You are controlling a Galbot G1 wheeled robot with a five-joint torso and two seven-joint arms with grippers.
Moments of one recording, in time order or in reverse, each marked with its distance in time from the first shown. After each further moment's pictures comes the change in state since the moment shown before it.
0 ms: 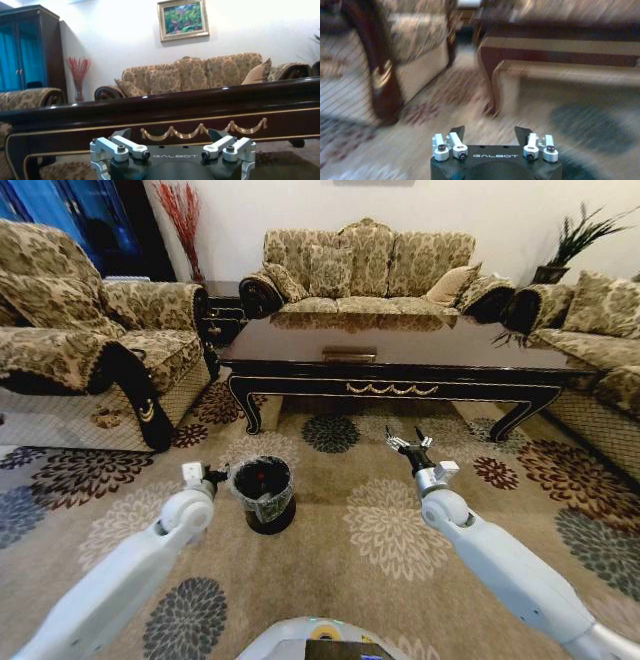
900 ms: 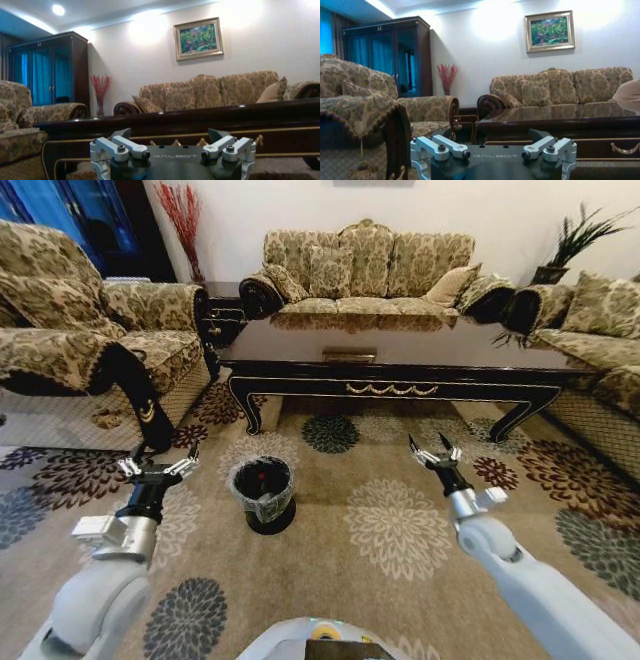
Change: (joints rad) left arm 0.572 -0.328 -0.498 -0.258 0.559 -0.342 0.475; right arm -0.459 -0.043 0.395 0.152 -0.019 0.144 -0.288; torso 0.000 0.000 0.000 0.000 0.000
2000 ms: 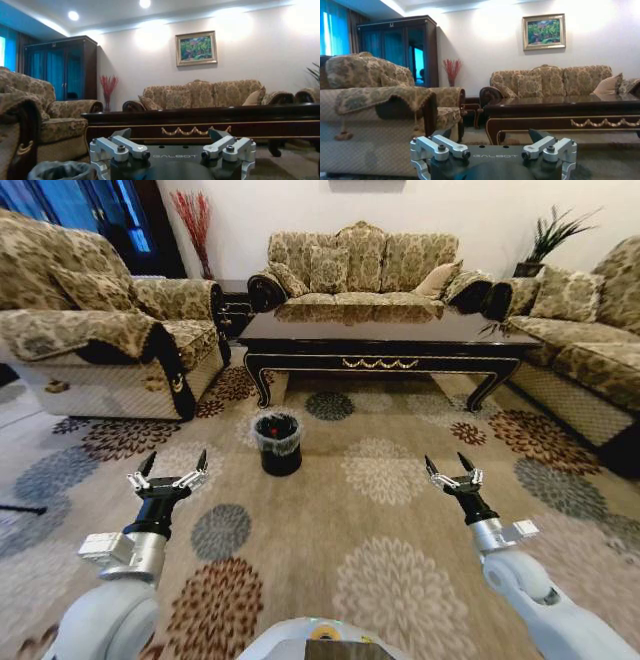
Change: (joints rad) left arm 0.059 -0.042 0.062 -0.039 0.049 0.006 -0.016; right arm -0.175 0.018 0.142 0.040 -0.041 0.033 -0.046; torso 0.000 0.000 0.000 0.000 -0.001
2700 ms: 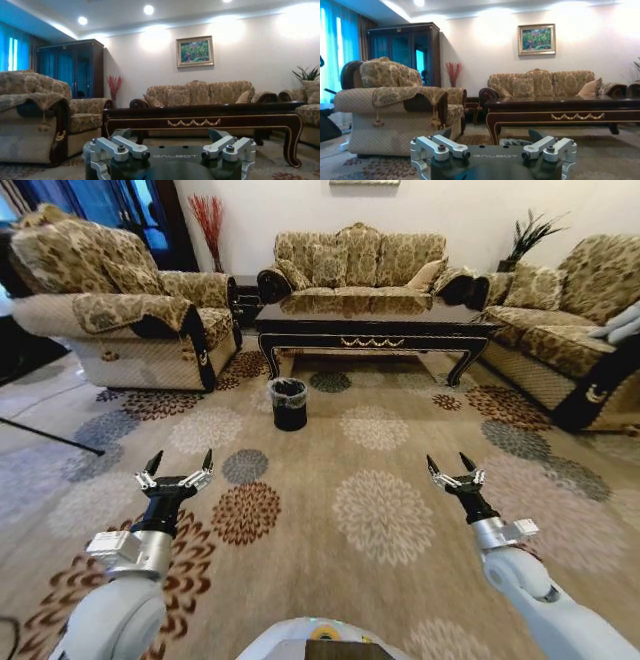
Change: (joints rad) left arm -0.031 0.006 0.040 0.002 0.008 0.000 -0.002; right arm 0.013 -0.008 -0.009 -0.029 0.006 0.013 -0.004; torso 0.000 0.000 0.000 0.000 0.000
